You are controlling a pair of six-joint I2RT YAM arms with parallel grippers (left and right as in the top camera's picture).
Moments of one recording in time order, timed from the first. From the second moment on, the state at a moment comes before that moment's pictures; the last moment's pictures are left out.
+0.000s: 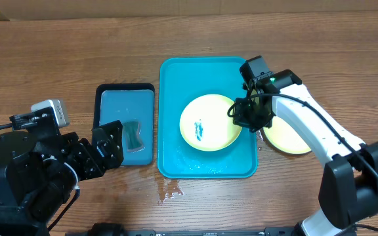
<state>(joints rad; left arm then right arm) -0.06 0.91 1.64 -1.36 0.16 -0.44 0.38 1.77 1.35 -1.05 -0.18 0.57</state>
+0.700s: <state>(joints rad) -0.06 0.95 1.63 -1.47 0.15 -0.31 0.55 1.72 1.07 -0.72 -0.03 0.93</state>
